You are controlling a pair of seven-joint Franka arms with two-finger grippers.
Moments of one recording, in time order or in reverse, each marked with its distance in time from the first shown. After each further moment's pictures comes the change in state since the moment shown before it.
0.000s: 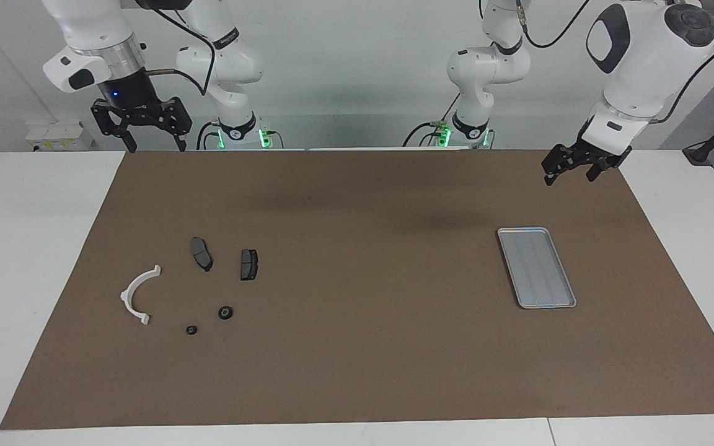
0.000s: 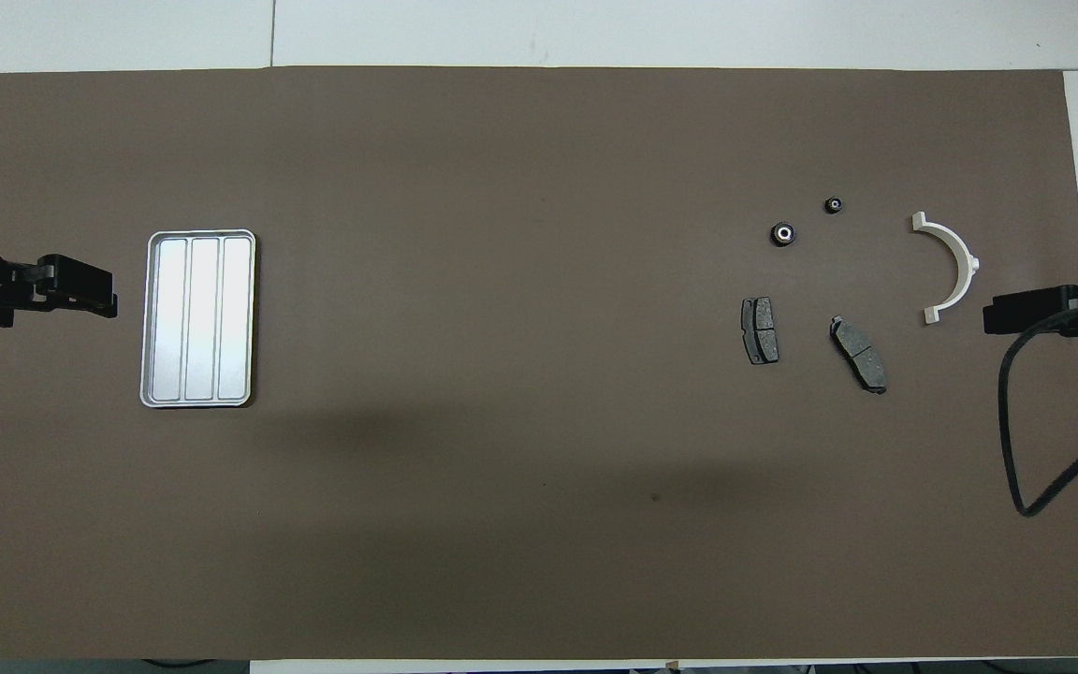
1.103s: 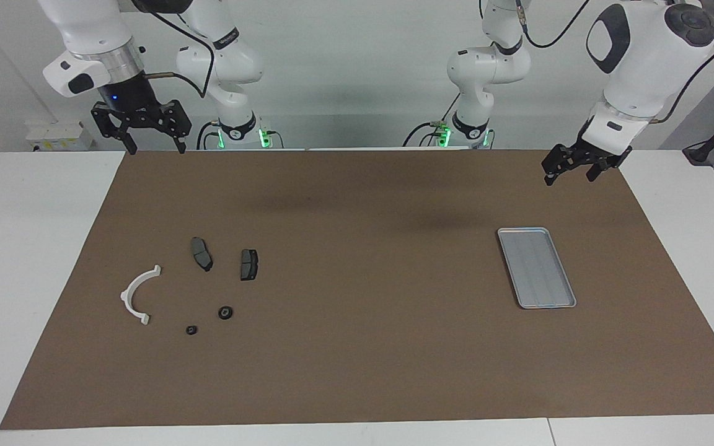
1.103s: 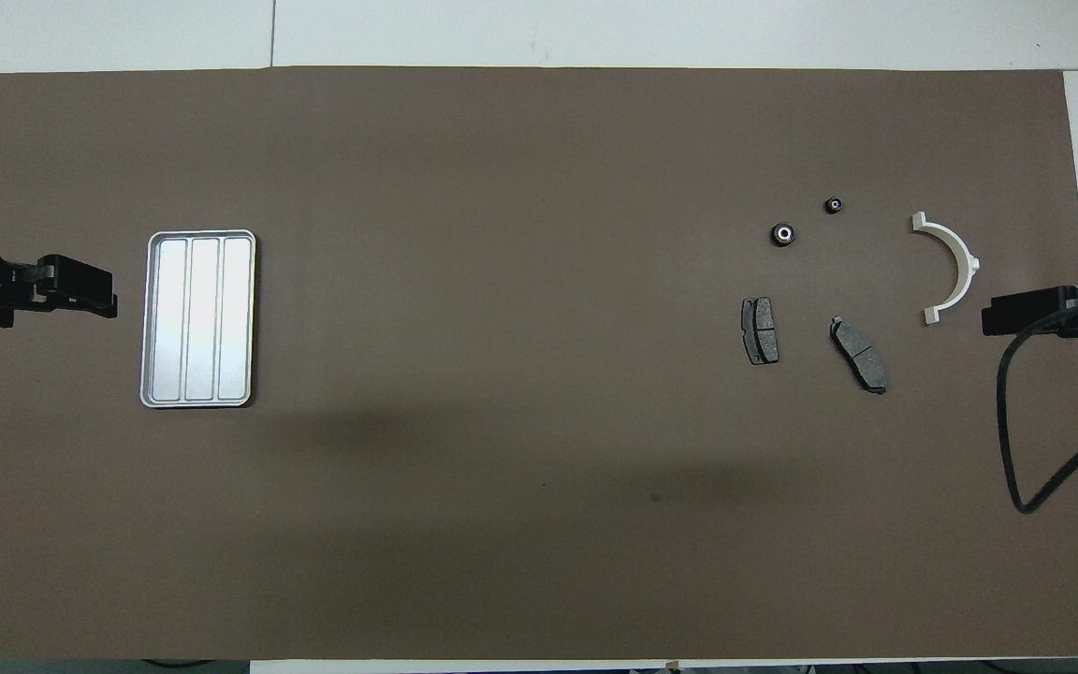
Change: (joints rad) left arm 0.000 0.000 0.000 0.000 0.000 0.000 0.000; right arm -0.001 0.004 -0.006 -0.009 0.002 0.000 0.000
